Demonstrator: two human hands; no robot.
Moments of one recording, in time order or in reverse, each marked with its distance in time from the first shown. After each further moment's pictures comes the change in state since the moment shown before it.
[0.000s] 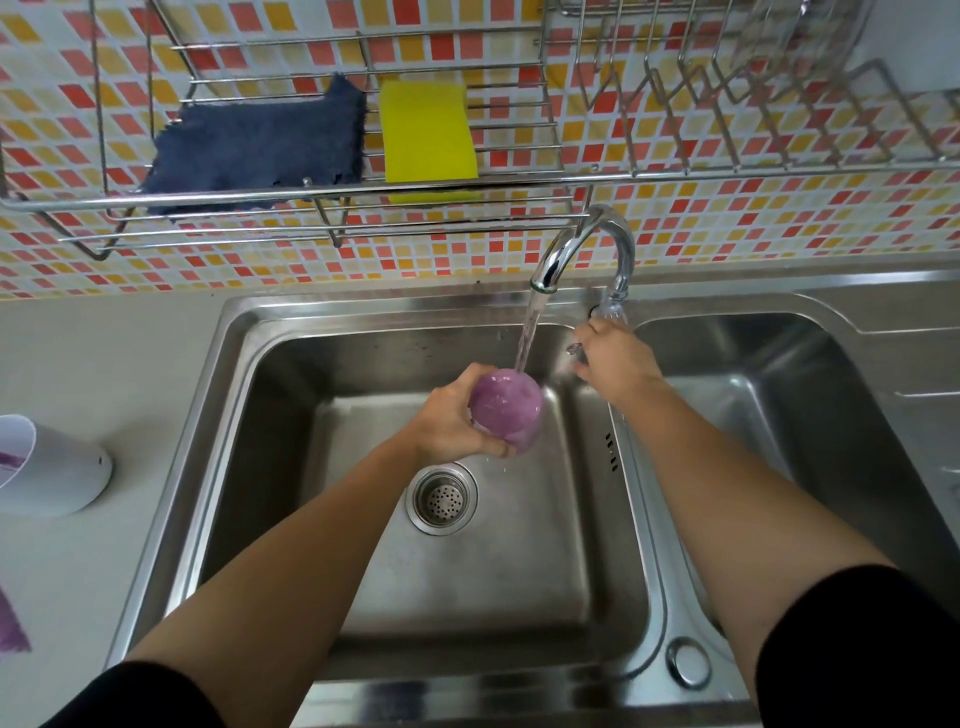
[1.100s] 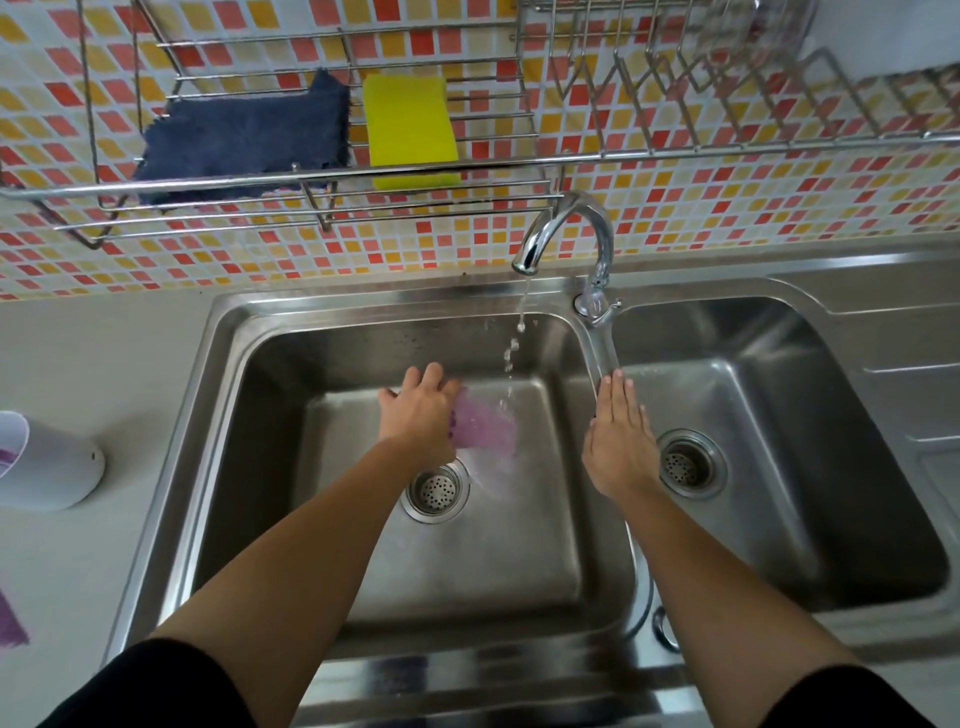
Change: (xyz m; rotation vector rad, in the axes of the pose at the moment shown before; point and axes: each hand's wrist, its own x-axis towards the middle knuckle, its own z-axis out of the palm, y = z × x) left_hand -0.011 -0.014 0.007 1.021 0.081 -0.081; right_hand -0.103 0.001 0.081 0.108 0.073 0.250
